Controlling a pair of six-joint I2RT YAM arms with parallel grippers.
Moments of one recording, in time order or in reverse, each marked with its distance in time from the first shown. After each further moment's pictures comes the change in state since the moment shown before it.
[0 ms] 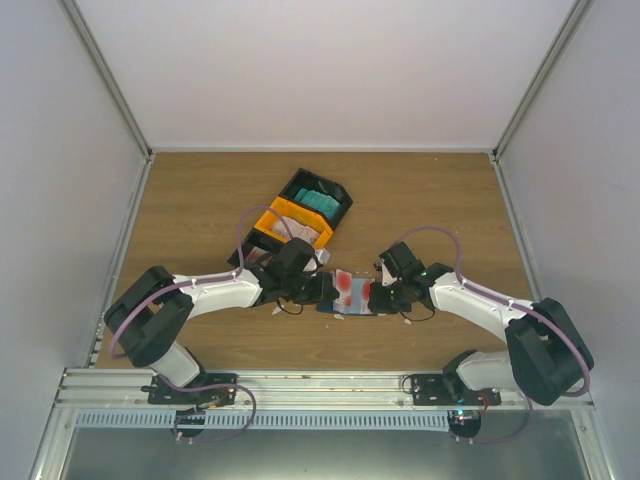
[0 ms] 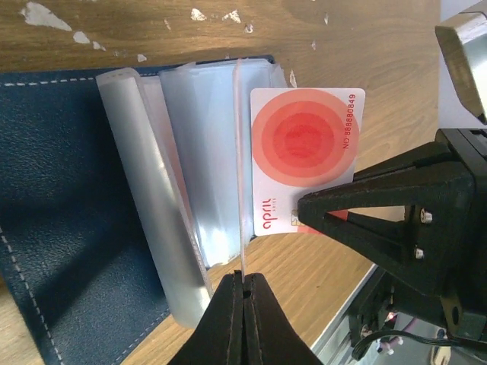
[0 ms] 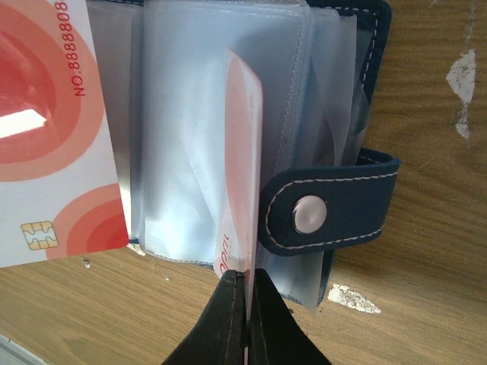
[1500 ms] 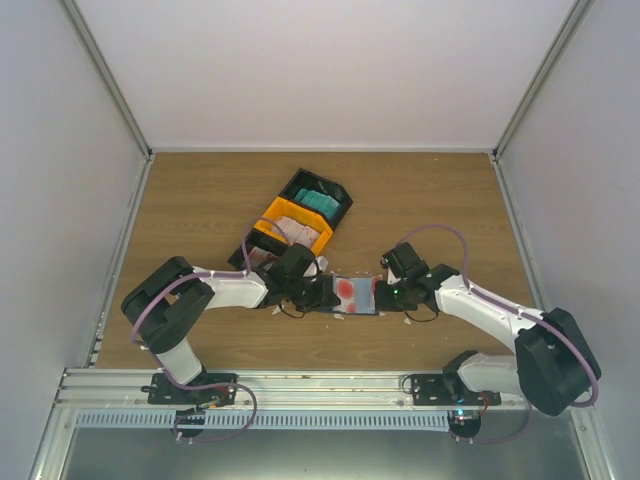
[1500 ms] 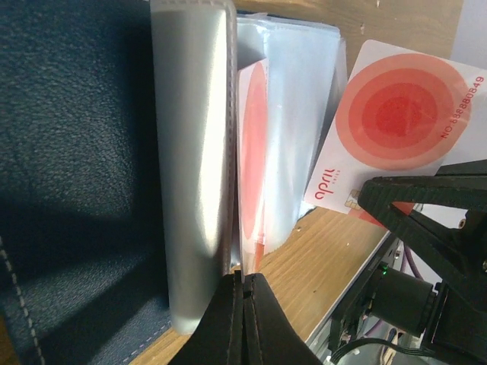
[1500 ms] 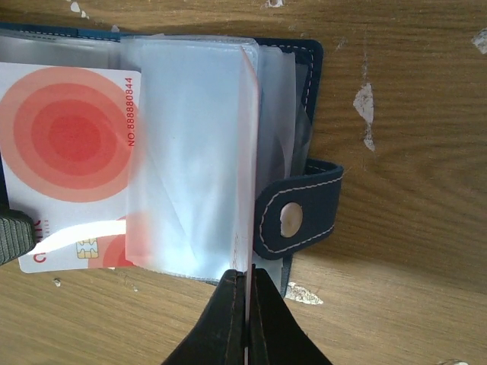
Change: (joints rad) left arm 0.015 0.112 -0.042 0.141 0.094 -0.156; right arm 0.000 -0.062 -0.002 -0.037 0.105 0.003
